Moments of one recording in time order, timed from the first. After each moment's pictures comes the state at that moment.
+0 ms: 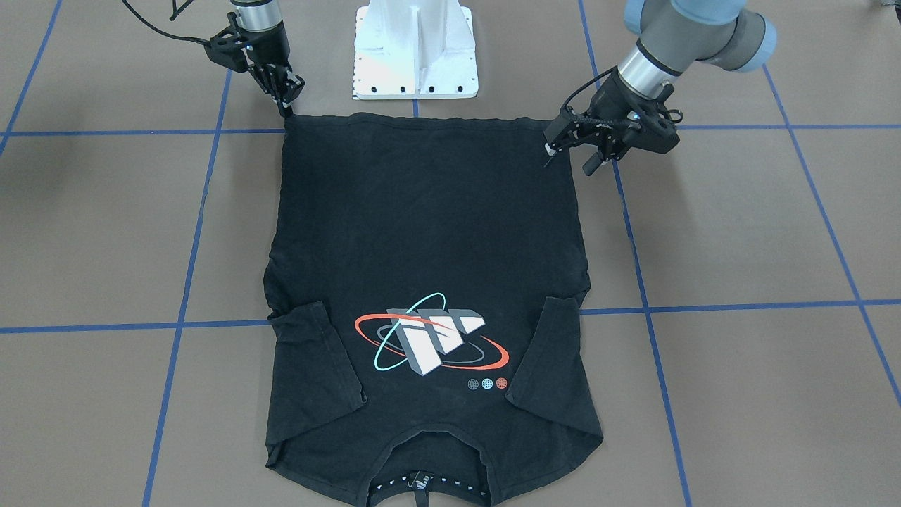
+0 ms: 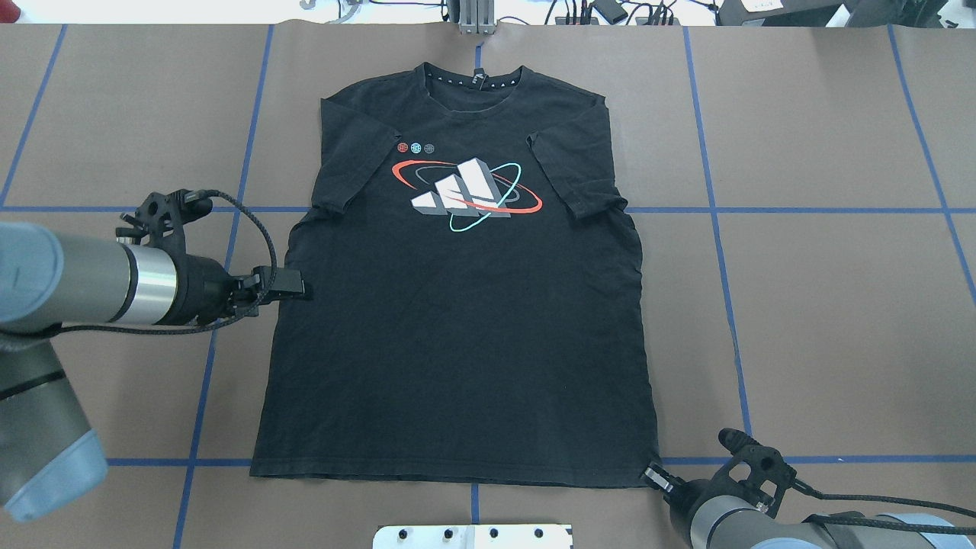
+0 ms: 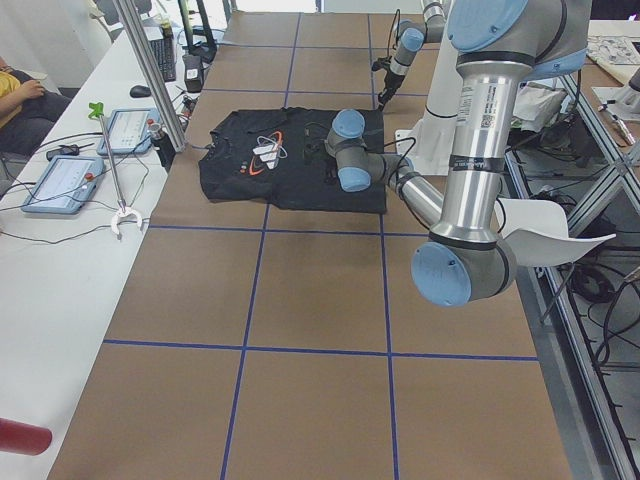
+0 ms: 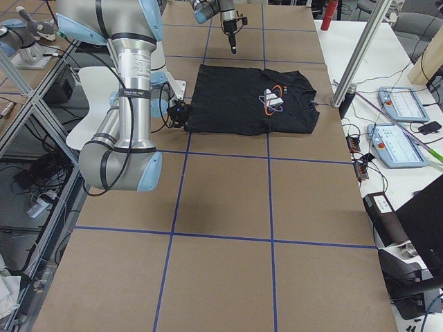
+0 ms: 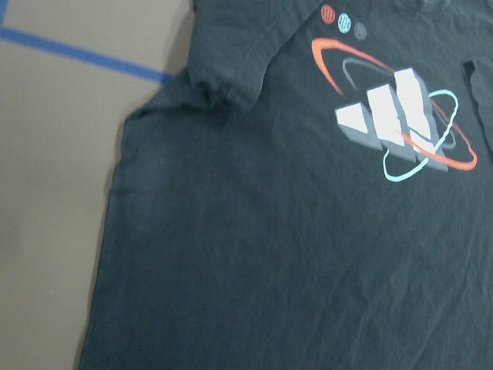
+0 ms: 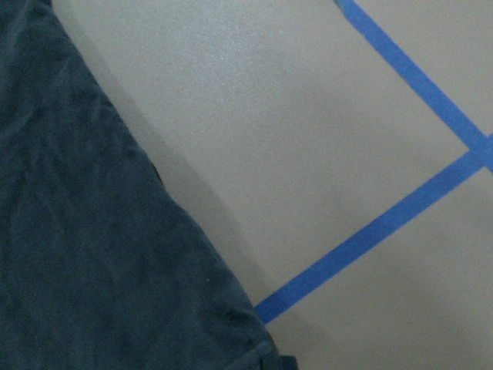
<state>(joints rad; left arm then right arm) -0.56 -1.66 -2.01 -2.25 -1.86 -1.49 -0.06 -1.61 2.17 -1.36 1.25 2.26</state>
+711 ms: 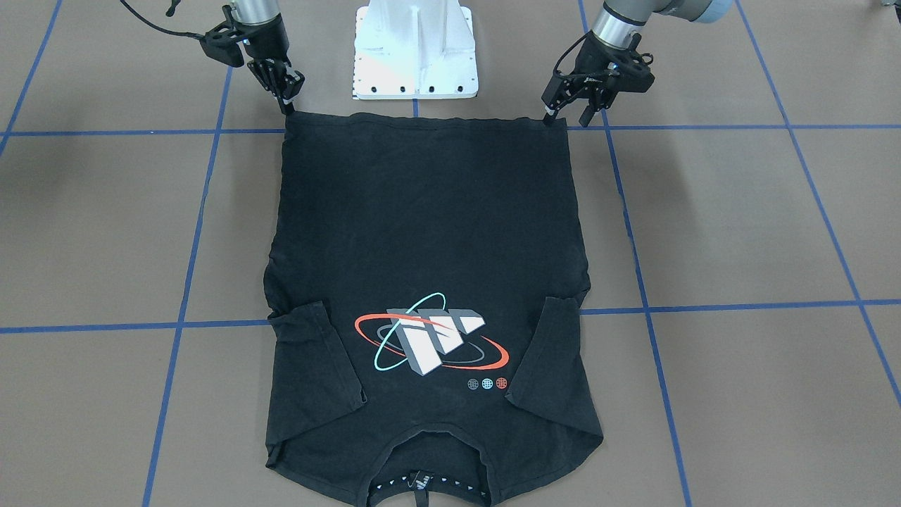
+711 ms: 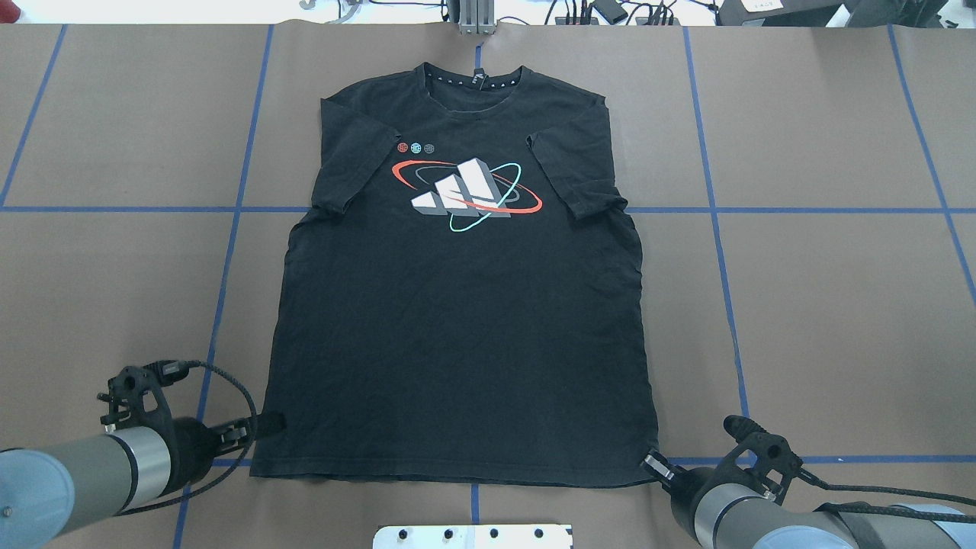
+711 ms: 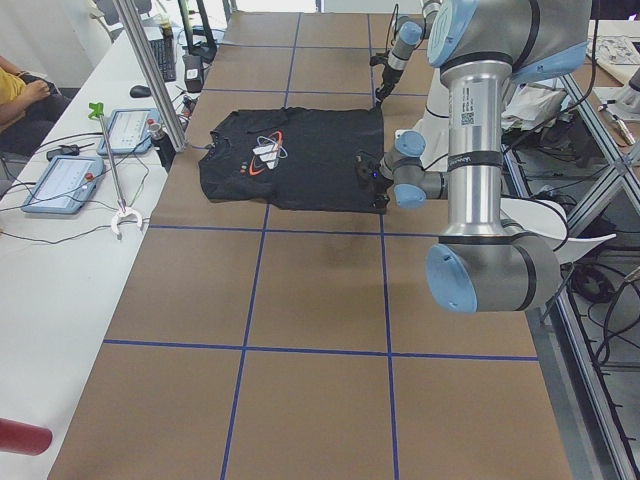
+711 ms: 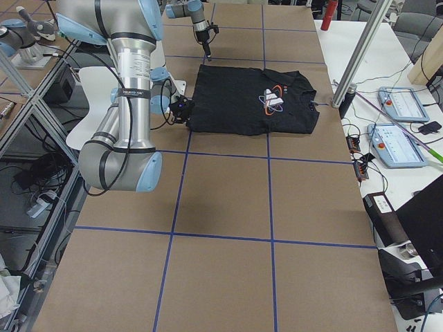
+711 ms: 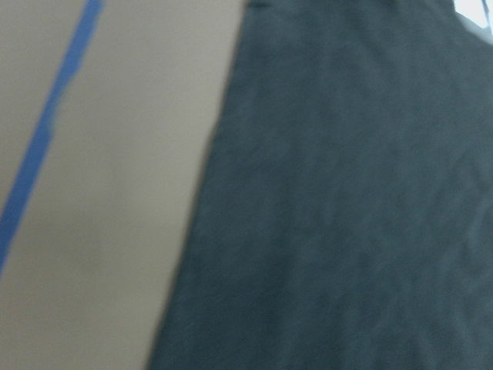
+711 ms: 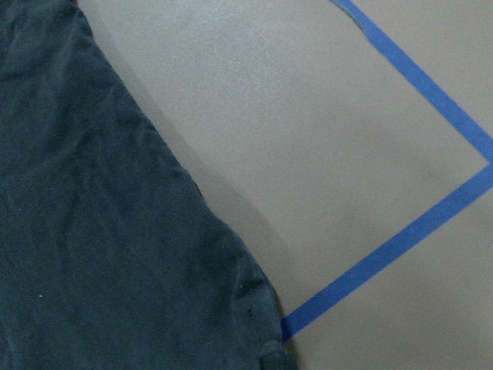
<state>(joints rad) -0.13 -1.42 -2.11 -2.25 -1.41 -1.75 -0.03 -1.61 2.21 -1.36 1.26 2.26</state>
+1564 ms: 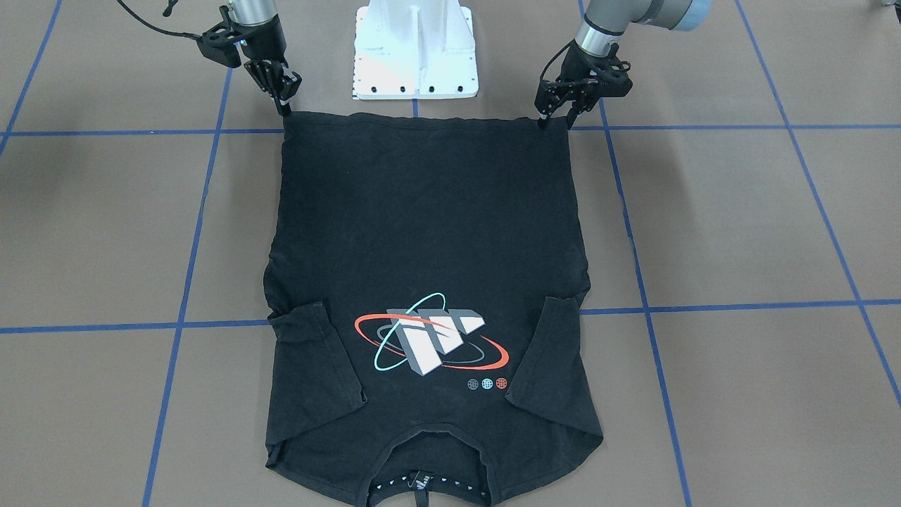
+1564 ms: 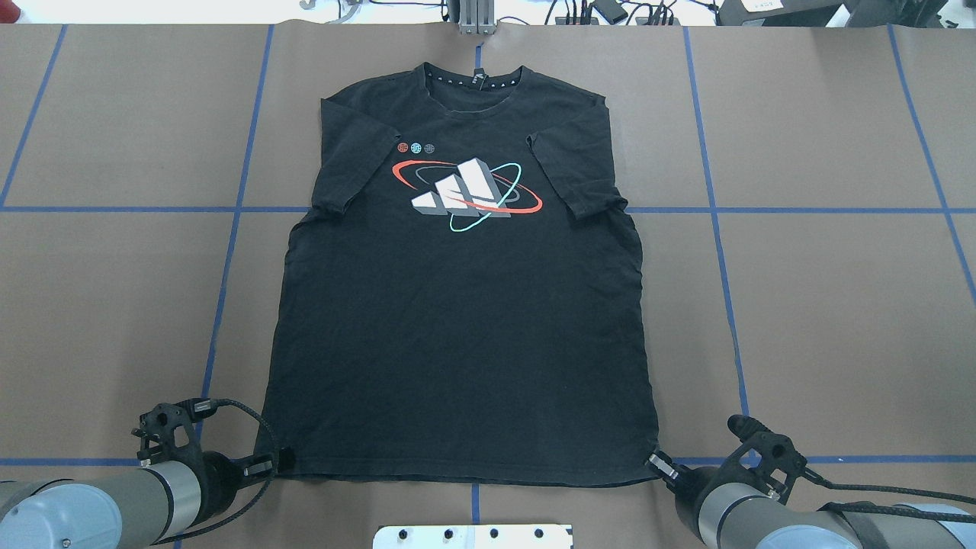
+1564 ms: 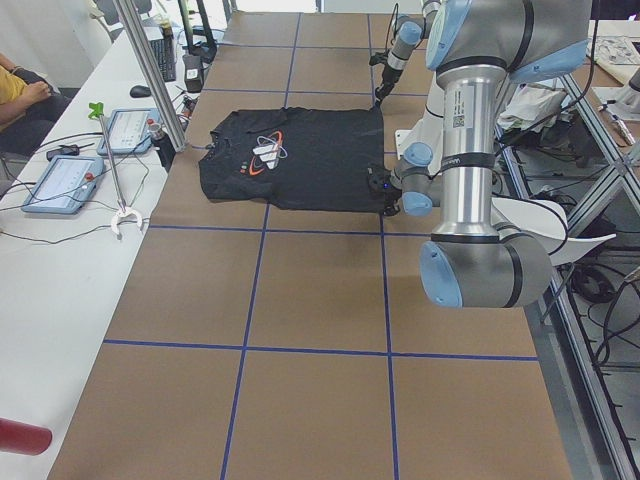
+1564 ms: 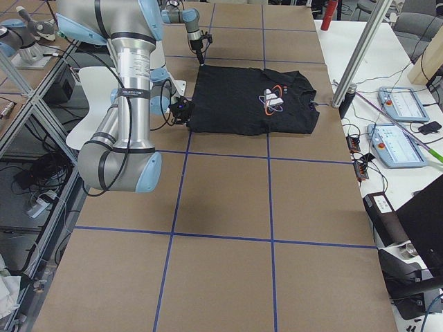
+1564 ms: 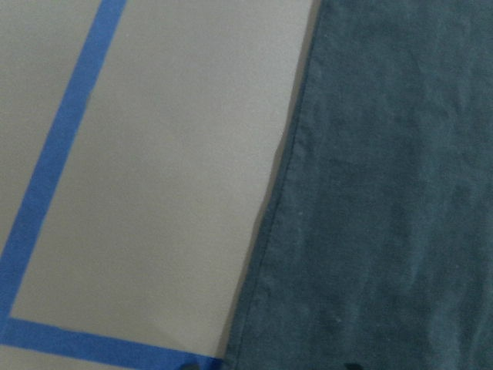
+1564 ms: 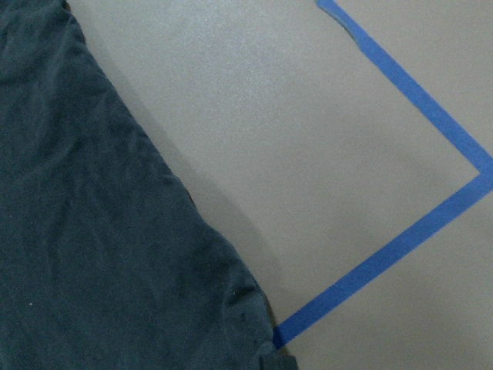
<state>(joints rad) -0.06 -1.47 -2.03 -2.24 -1.39 -1.78 -0.03 -1.62 2.21 -1.36 1.26 2.26</state>
